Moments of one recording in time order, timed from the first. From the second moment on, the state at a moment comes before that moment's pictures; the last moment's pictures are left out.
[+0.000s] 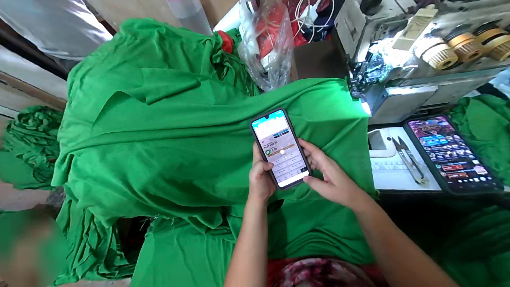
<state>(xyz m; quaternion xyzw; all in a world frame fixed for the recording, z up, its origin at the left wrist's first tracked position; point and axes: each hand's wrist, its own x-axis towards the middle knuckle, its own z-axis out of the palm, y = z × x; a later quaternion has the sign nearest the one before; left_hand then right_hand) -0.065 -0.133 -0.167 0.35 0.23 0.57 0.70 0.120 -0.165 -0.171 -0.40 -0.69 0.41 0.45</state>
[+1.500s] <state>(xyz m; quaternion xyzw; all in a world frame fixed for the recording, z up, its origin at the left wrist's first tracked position) -0.060 -0.134 -0.162 0.36 0.30 0.58 0.67 0.119 -0.167 -0.172 -0.43 -0.69 0.38 0.44</state>
